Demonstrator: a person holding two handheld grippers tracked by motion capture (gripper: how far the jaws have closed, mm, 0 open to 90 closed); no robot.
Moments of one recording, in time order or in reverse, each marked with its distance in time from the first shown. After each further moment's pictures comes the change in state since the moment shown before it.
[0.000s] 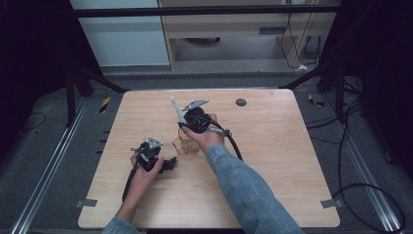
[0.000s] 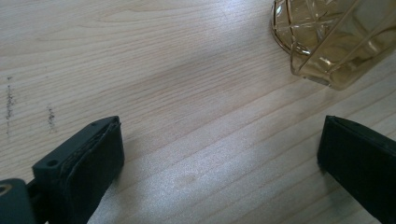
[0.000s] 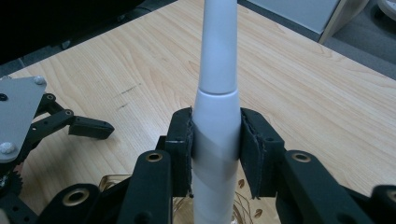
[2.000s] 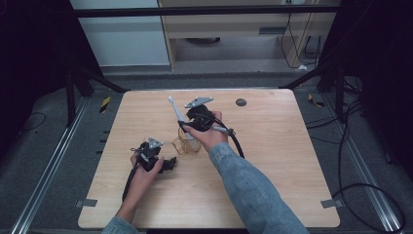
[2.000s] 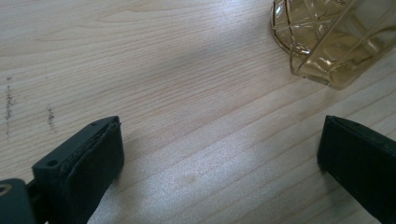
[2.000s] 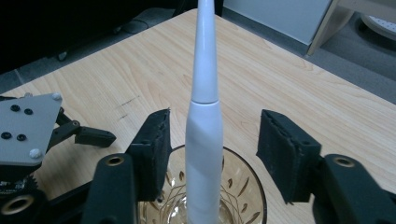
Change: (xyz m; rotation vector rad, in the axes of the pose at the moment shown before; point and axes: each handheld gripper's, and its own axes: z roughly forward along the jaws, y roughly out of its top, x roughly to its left) left arm 0.000 0.000 0.000 -0.001 -0.001 0.000; right arm 0.000 0.007 -0.022 -0.045 -0.028 0.007
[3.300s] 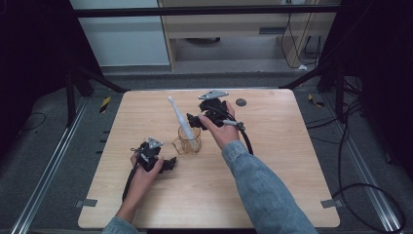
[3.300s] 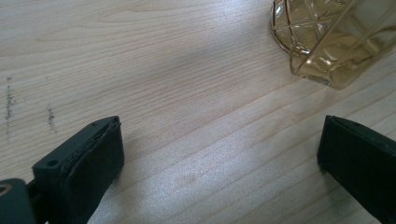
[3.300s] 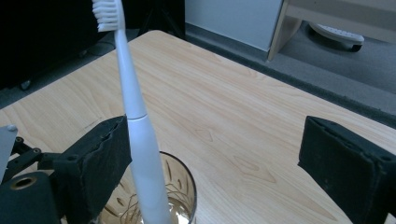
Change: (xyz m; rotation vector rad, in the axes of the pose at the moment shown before) left arm 0.000 0.000 0.000 0.002 0.001 0.003; right arm -0.025 0.005 -0.030 -0.057 -0.132 0.084
